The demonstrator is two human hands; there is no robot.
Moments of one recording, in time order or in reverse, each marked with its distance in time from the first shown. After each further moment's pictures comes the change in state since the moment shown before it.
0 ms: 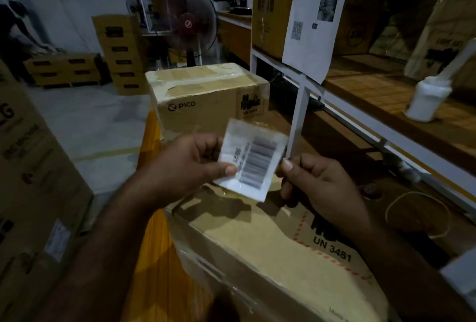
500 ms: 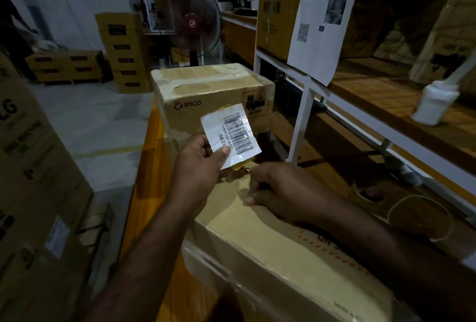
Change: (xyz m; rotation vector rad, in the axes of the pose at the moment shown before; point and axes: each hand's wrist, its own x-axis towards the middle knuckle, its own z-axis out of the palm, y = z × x) left_hand 0.025 -0.039 0.036 -0.360 0.524 -0.096; right_hand 0.026 -0.011 0.035 -0.803 -0.362 -0.121
